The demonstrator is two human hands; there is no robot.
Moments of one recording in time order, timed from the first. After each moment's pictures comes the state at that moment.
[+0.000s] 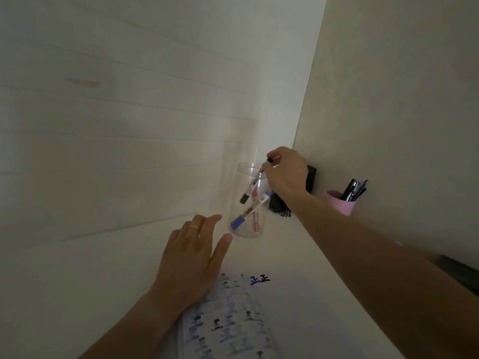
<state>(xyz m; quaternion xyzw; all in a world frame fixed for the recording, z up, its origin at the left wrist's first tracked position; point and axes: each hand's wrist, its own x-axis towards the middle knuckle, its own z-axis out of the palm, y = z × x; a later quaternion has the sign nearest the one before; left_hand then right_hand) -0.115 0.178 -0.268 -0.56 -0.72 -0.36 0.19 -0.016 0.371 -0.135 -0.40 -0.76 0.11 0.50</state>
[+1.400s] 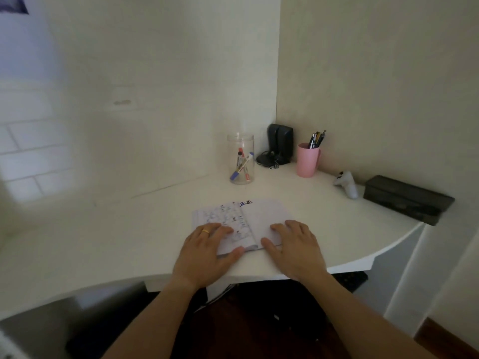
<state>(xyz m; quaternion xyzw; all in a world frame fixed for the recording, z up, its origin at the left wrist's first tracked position) 0.012 0.020 -0.289 -0.58 -0.77 -0.24 0.11 0.209 0.147 -0.293 -0.45 -0.87 0.06 0.20</state>
